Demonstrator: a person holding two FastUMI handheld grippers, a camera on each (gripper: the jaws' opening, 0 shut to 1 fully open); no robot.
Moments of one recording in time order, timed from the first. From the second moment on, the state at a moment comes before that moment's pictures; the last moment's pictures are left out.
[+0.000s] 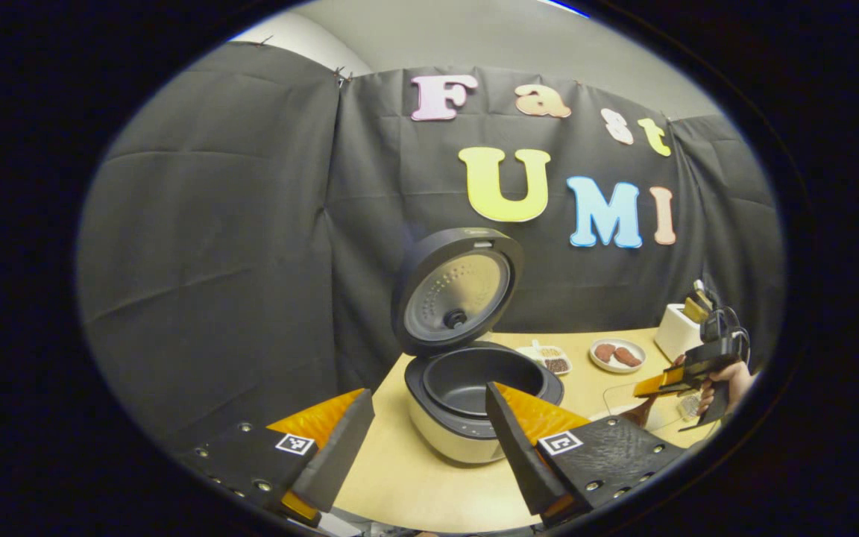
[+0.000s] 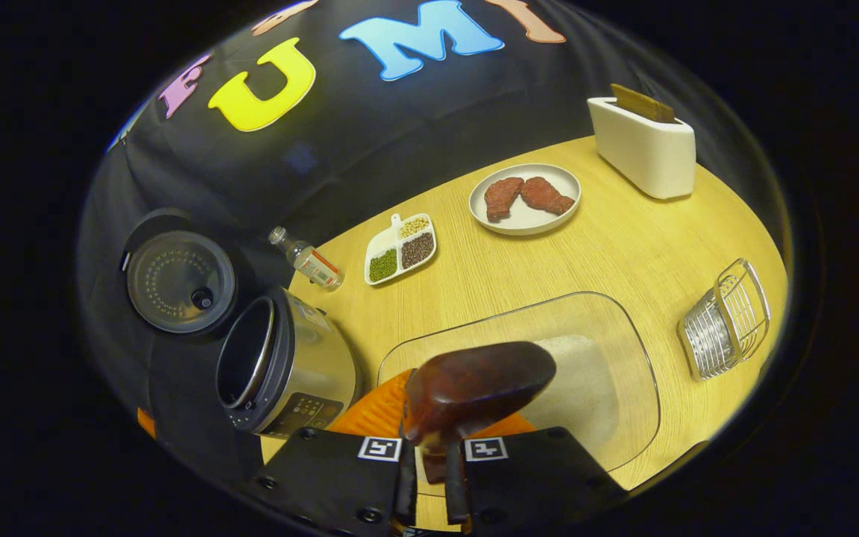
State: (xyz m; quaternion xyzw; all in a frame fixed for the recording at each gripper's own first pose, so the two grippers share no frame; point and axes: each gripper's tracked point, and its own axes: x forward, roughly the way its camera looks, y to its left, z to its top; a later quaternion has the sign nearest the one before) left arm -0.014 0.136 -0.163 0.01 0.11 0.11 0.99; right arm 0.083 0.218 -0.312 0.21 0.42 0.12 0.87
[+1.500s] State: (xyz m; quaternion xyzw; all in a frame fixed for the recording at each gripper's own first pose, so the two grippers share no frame) left arm -0.054 0.141 -0.175 -0.02 0.11 0.11 0.99; right arm 0.109 0.257 -0.165 0.48 0.39 0.17 0.77
